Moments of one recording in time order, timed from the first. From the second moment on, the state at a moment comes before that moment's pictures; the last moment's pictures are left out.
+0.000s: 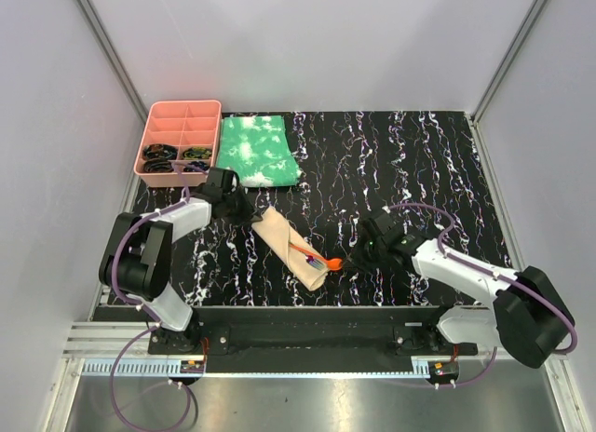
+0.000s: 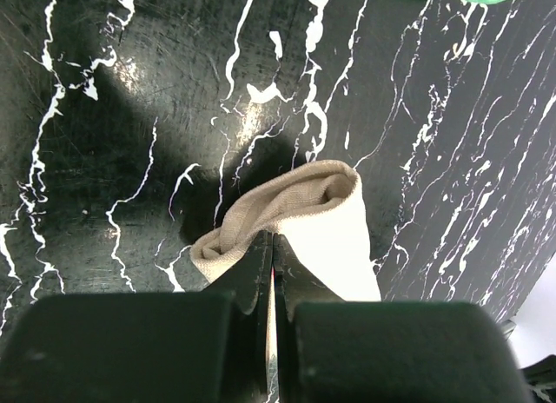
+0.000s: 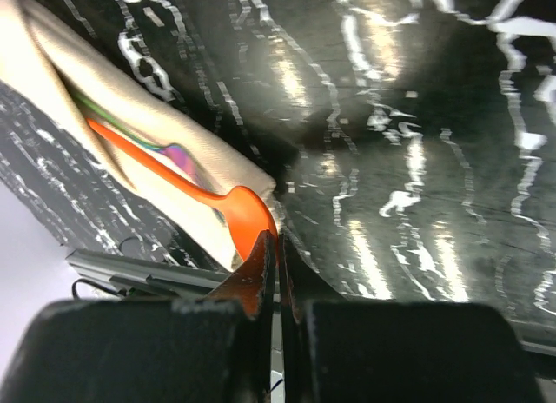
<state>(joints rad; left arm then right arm) -0.25 1.62 0.86 -0.17 0.27 -0.77 0.68 1.22 0.62 -0.40 -0.09 1.23</state>
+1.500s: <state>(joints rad) -0.32 1.40 0.81 -0.22 0.21 -0.75 0.87 1.29 0.63 -0.08 -0.04 1.39</state>
